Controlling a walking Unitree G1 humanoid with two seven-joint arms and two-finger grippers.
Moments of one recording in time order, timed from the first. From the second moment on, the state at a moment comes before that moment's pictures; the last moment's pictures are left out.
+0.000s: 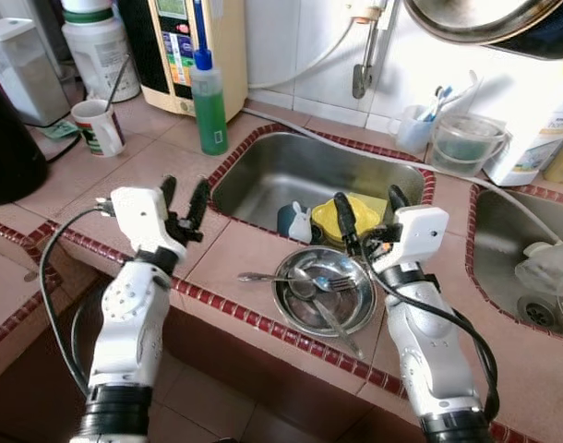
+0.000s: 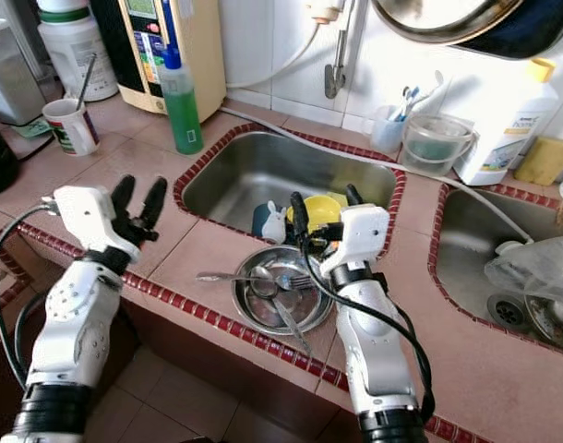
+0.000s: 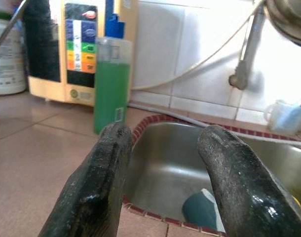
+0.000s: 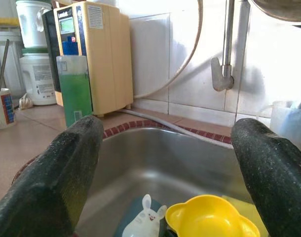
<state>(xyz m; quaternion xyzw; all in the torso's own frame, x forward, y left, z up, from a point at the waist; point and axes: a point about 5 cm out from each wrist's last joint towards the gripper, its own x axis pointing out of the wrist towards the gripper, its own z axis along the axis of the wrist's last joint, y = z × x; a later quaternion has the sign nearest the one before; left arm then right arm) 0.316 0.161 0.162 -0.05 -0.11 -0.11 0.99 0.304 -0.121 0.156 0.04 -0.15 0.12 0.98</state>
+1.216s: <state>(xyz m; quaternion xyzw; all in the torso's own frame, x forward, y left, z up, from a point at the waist) 0.302 0.154 0.168 -0.05 -0.12 -0.13 0.98 0.306 -0.121 0.158 0.03 -0.16 0.12 0.98</state>
